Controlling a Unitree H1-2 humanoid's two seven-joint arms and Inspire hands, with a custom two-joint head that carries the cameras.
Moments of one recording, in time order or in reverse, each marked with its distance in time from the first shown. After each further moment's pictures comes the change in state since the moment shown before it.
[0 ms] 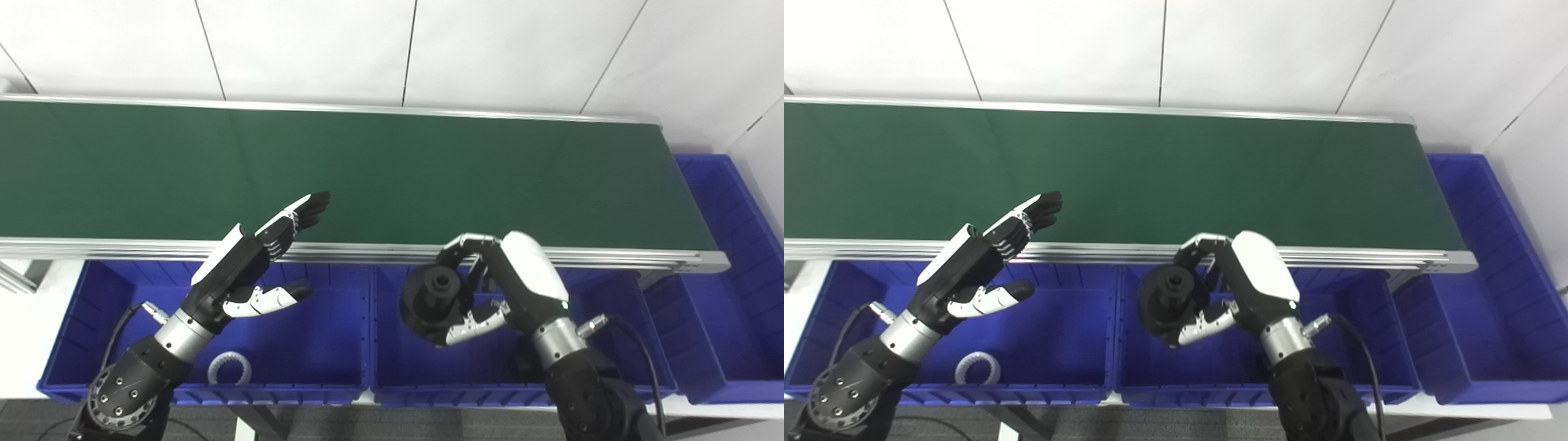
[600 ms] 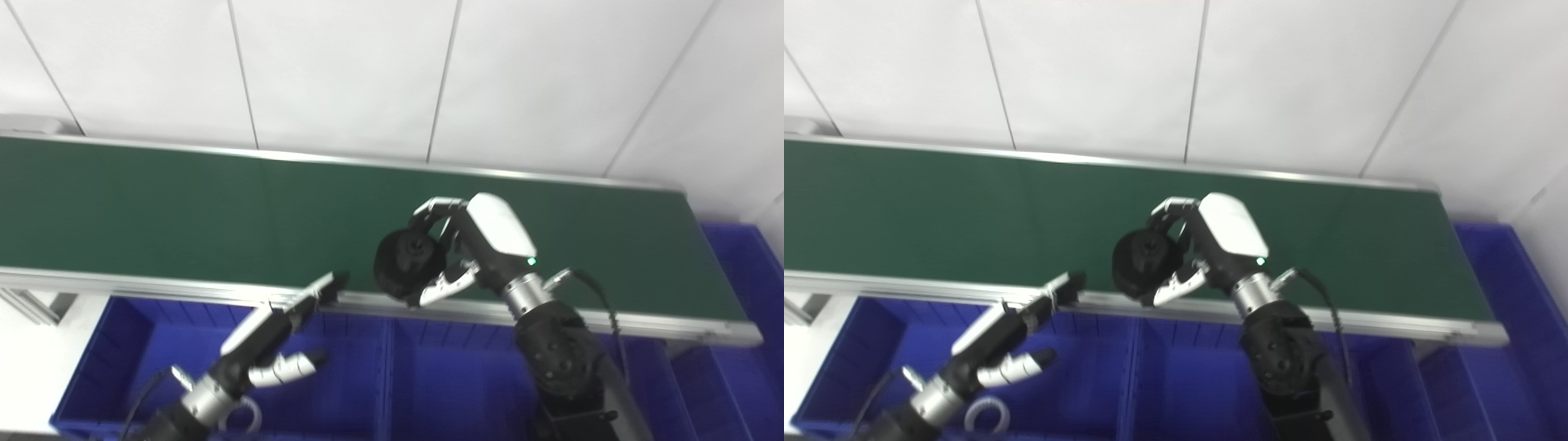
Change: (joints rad) left arm 0.002 0.002 -0.044 0.167 0.036 -0.139 0.034; right arm -0.310 0.044 0.017 0.058 0.025 0.004 -0.014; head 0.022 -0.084
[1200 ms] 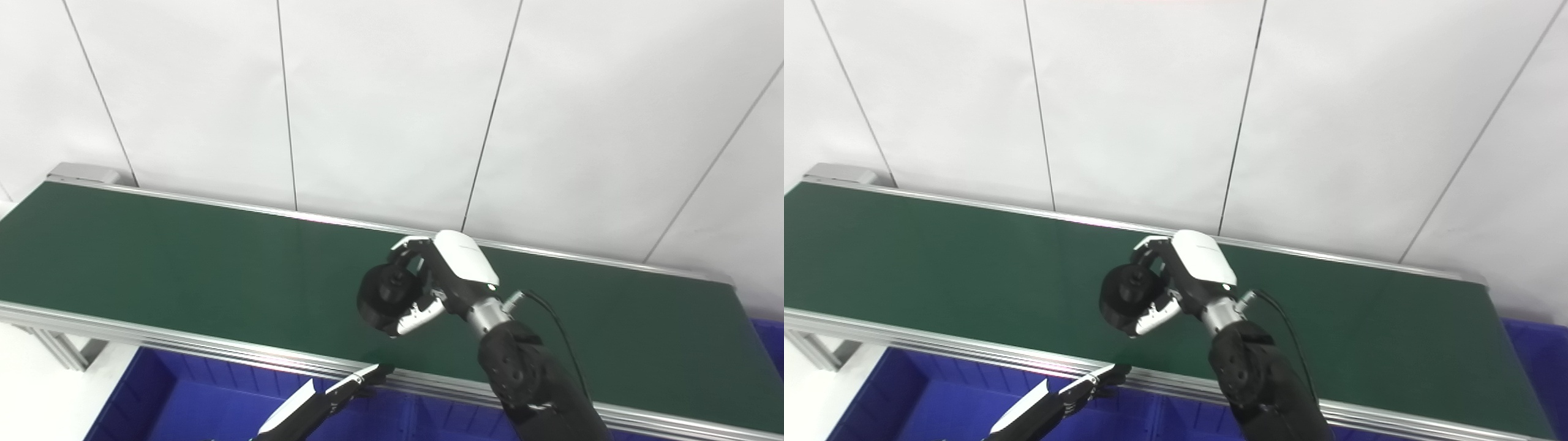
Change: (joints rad) left arm 0.047 -0.015 -0.073 0.047 0.156 -0.004 0.108; right arm -0.351 0.073 0.133 0.513 0.043 -0.139 -0.133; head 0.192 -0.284
